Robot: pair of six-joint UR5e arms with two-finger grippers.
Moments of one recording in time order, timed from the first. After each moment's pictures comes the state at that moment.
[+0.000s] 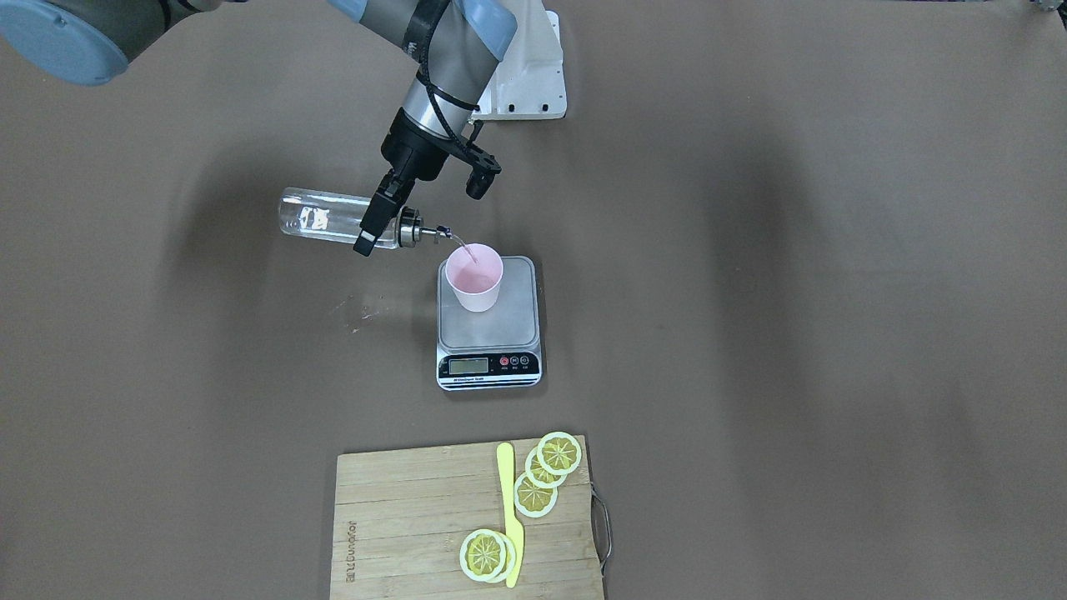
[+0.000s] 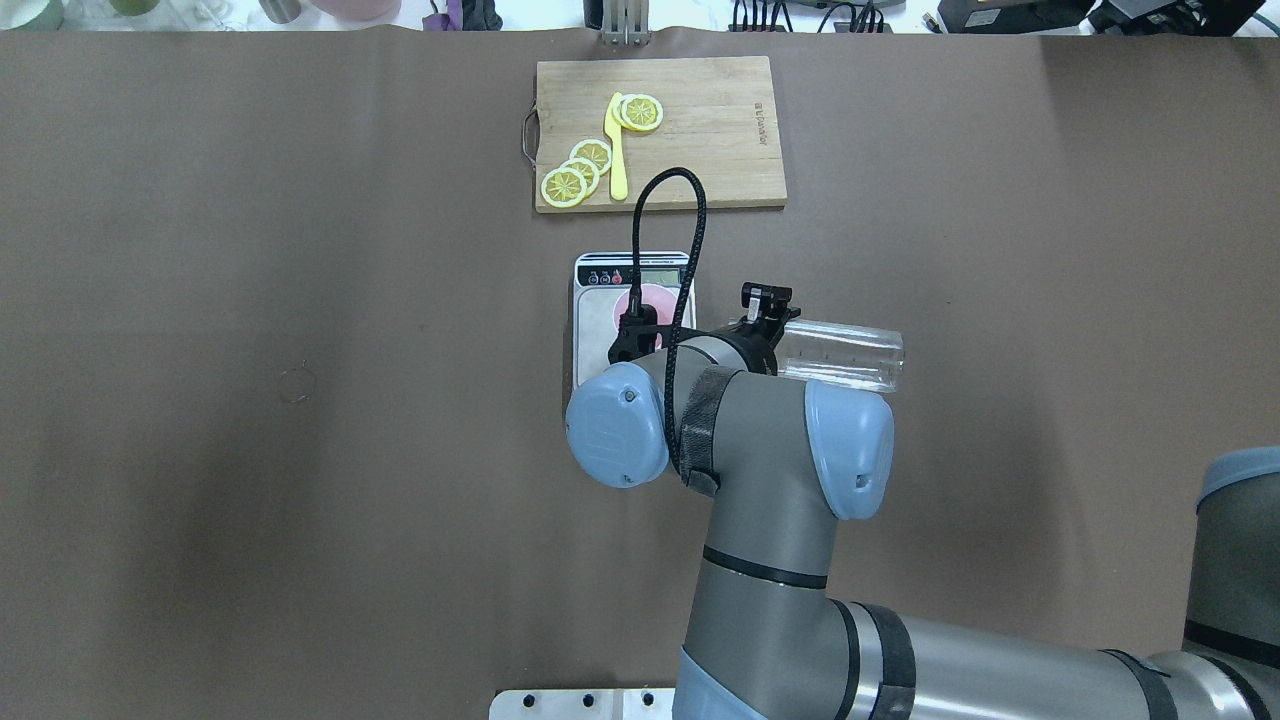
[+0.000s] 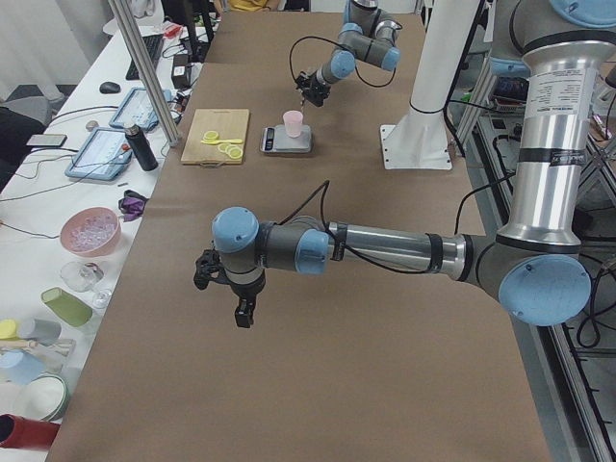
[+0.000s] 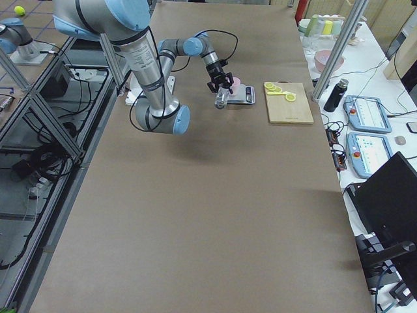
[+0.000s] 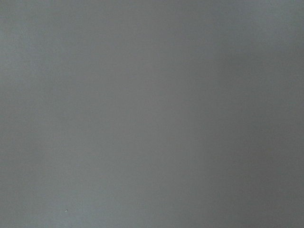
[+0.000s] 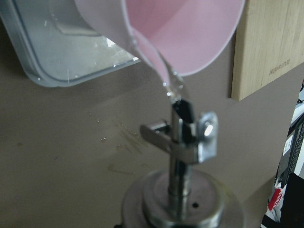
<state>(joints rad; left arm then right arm) -1.53 -1.62 -1.62 -1.59 -2.35 -0.02 0.34 -0.80 1.77 -2.25 1.15 0.07</state>
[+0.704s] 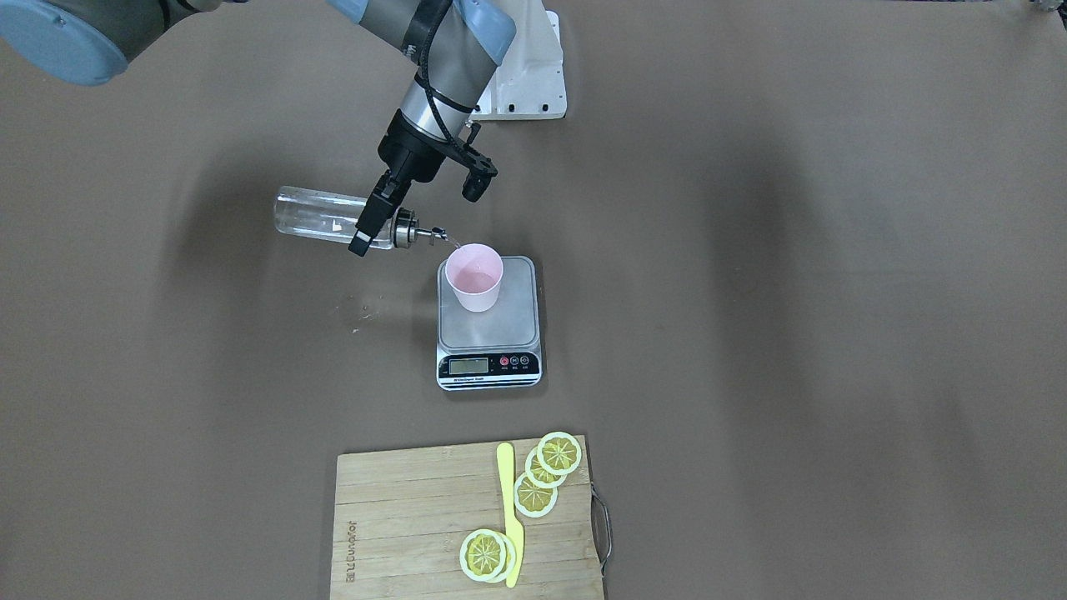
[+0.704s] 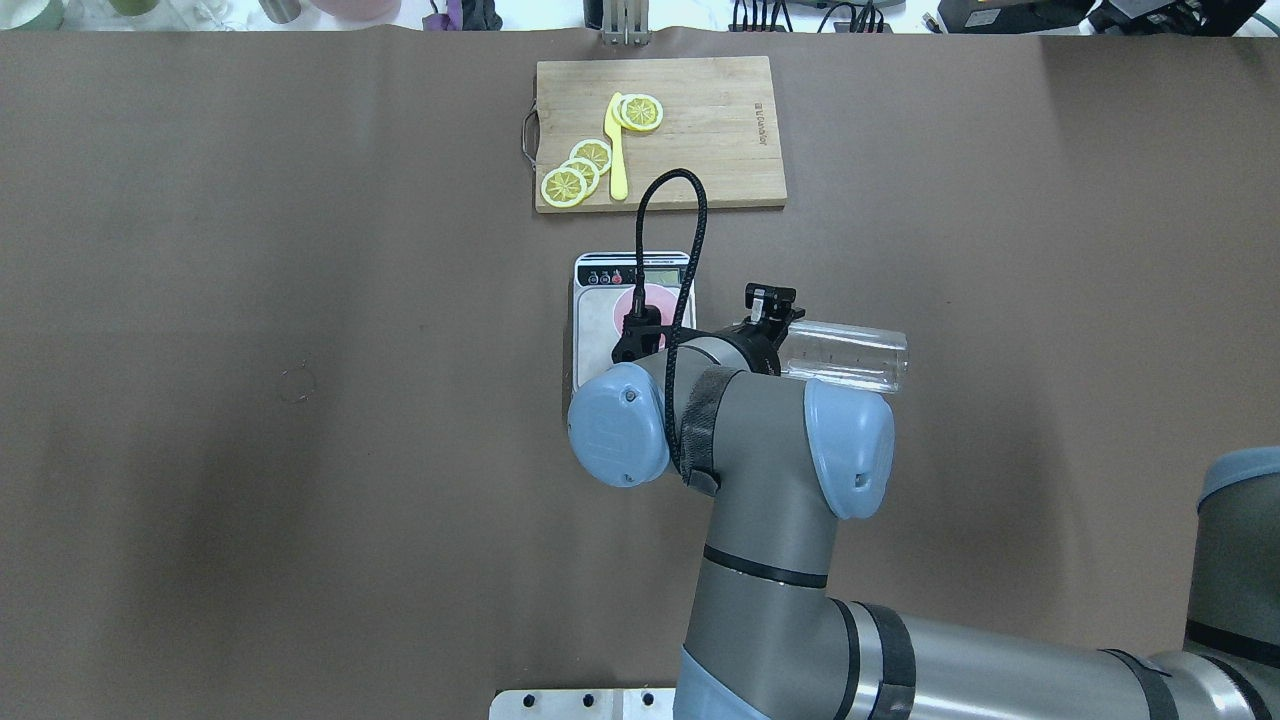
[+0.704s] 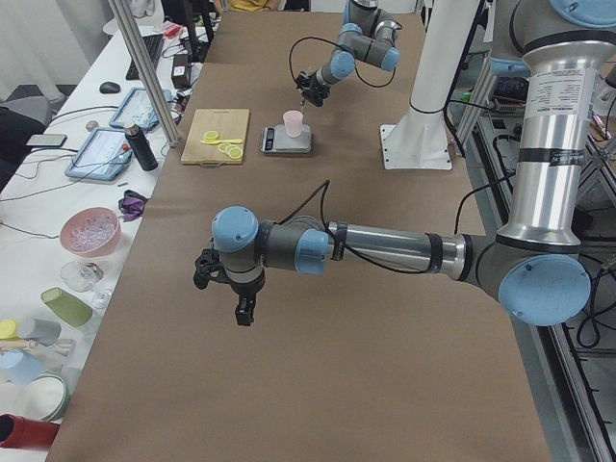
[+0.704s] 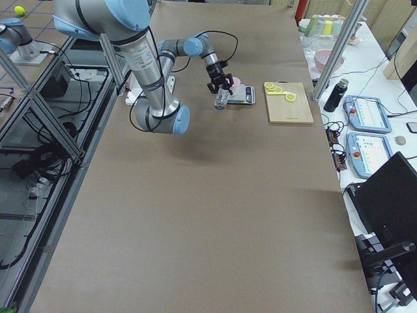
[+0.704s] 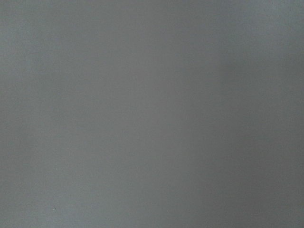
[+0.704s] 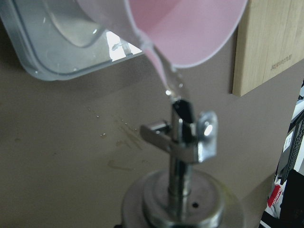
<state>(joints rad) -1.53 -1.62 -1.62 -1.59 -2.36 -0.04 0.34 -0.80 1.77 -2.26 1.15 0.08</state>
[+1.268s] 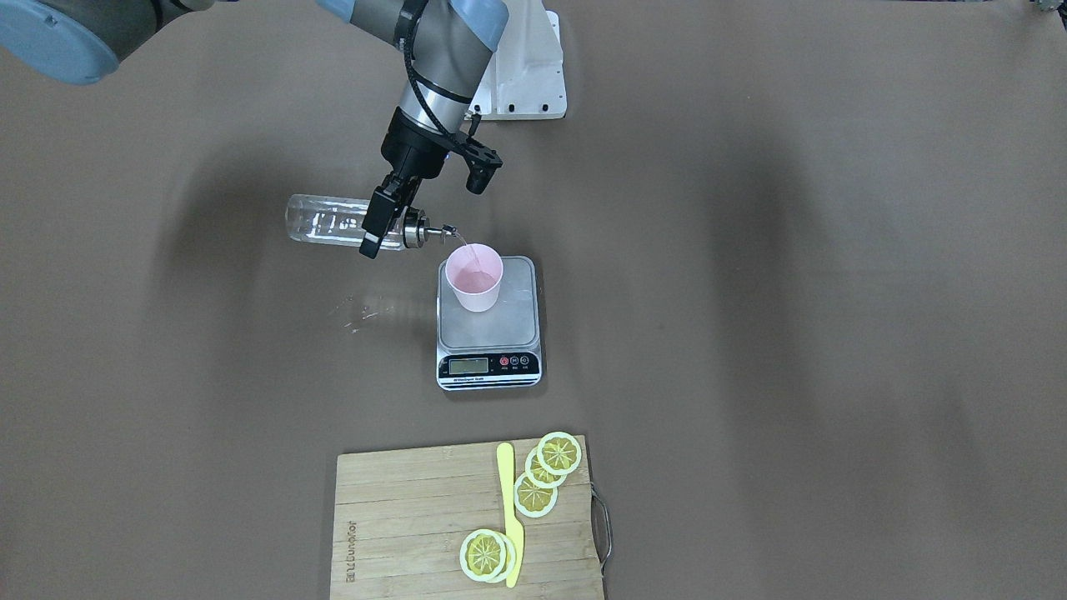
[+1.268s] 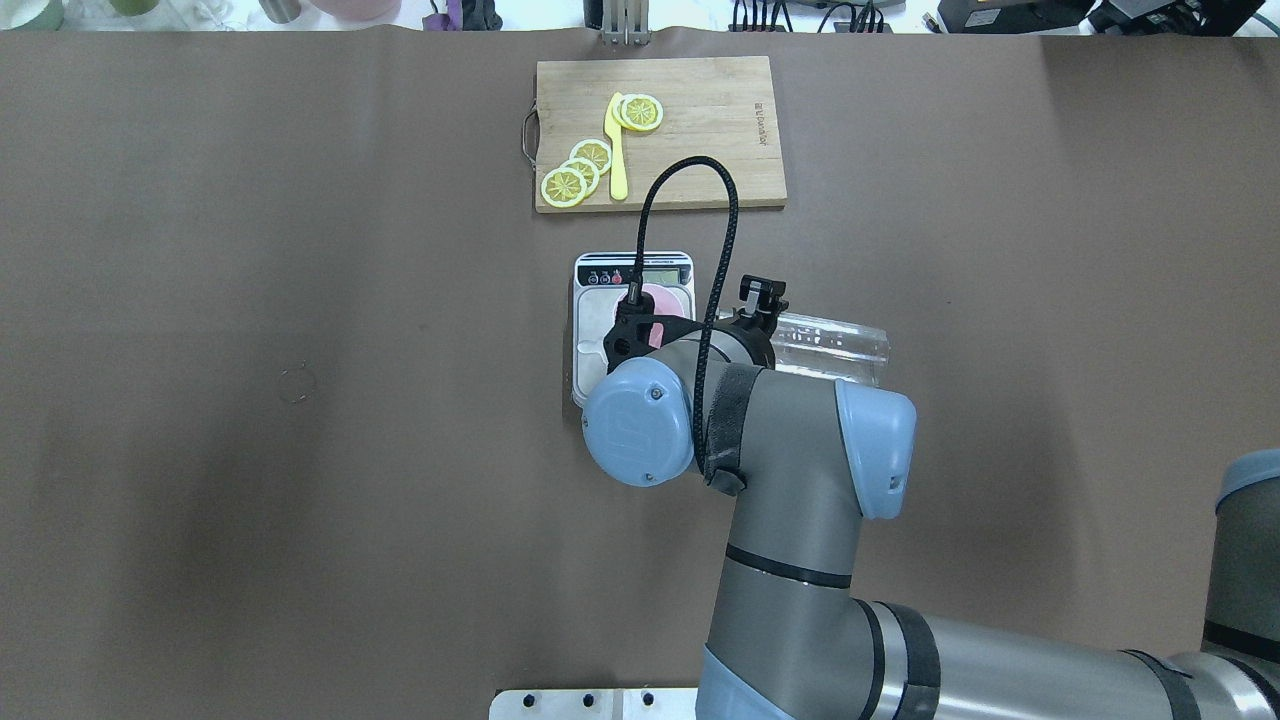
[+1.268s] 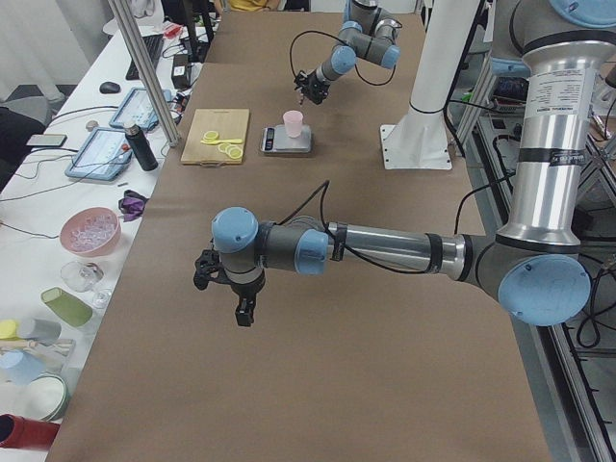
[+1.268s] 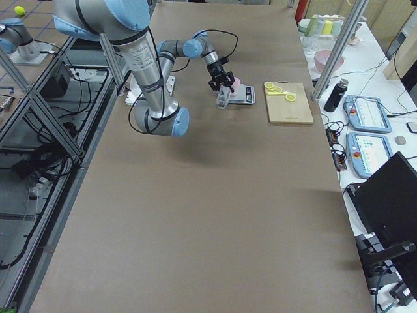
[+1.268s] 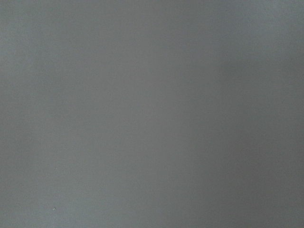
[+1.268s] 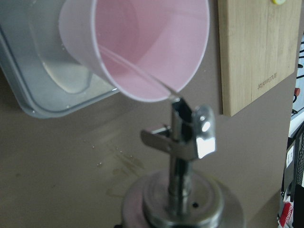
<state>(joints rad) -1.53 -1.61 -1.62 -1.59 -2.36 -0.04 0.35 -0.84 1.81 -2.11 1.15 0.10</state>
